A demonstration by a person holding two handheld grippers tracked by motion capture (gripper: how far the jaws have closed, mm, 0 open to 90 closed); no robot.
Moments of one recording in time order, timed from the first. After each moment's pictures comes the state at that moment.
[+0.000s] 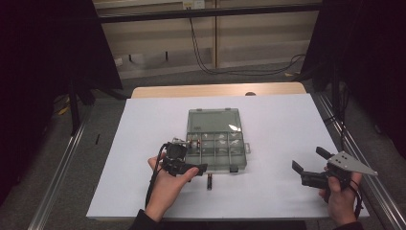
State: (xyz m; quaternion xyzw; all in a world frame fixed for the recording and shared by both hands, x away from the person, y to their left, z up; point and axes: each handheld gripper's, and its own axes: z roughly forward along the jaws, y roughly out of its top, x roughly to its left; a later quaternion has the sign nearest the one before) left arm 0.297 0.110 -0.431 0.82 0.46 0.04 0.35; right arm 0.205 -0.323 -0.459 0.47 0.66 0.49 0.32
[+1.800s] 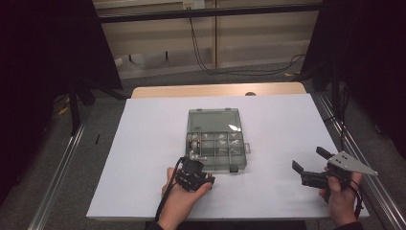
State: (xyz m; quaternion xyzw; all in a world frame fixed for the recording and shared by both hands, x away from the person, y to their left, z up) left arm 0.266 0.075 -0.454 0.85 0.42 0.02 0.32; right arm 0.204 -0.323 -0.458 0.47 0.66 0.49 0.32
